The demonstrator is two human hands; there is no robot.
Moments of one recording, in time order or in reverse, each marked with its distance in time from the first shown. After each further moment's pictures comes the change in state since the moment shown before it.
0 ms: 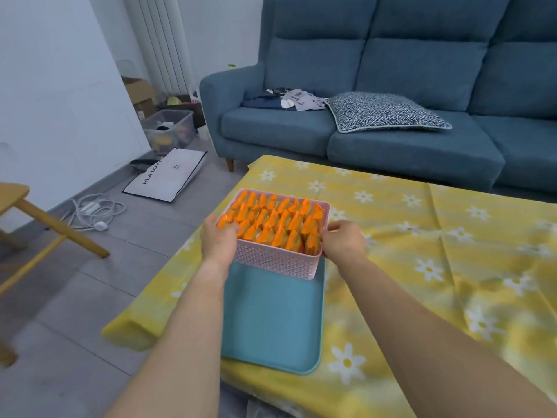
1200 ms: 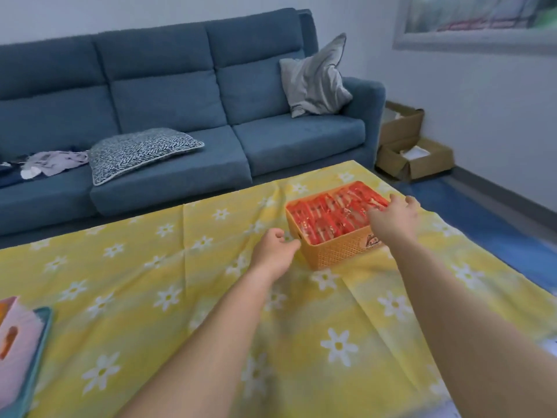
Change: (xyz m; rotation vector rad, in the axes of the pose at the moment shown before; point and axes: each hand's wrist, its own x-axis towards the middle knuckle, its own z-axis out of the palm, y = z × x) left_hand -0.367 0.060 0.456 0.482 -0.950 0.338; right_hand -0.011 0.284 -0.546 -0.067 0.717 0.361
